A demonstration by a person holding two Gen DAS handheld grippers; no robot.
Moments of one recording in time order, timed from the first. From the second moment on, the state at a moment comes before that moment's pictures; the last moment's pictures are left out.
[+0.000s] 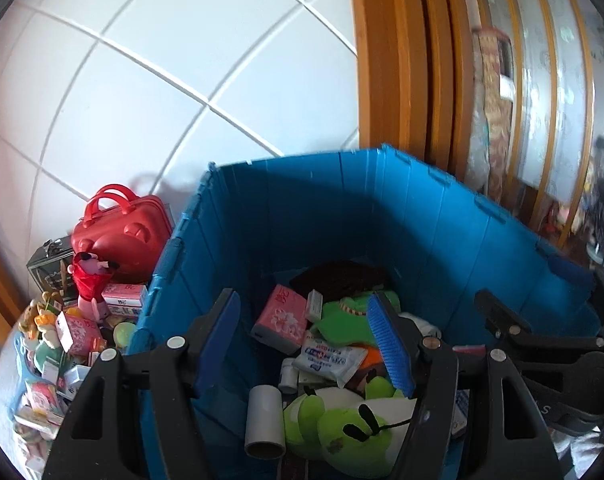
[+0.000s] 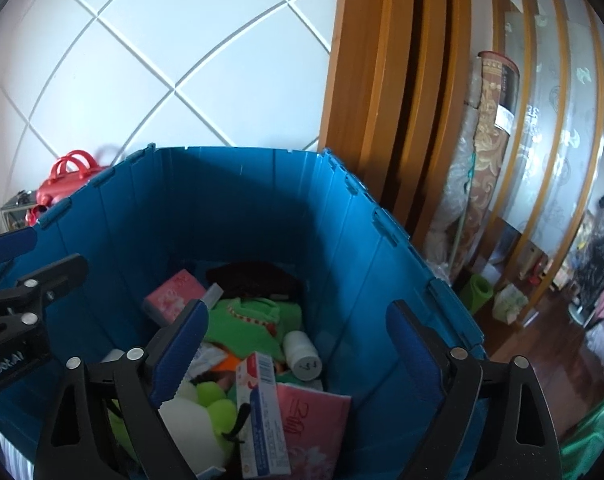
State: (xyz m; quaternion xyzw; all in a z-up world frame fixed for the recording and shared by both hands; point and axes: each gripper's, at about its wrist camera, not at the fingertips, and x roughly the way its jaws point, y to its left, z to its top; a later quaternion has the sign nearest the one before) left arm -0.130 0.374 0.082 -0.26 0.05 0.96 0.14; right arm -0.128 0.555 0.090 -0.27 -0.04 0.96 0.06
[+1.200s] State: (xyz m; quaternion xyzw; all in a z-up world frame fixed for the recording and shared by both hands) left arm -0.057 -0.143 -0.094 -0.39 -0.09 0.88 -0.25; right arm -0.071 0.175 0.047 -0.22 -0.06 0.93 -0.30
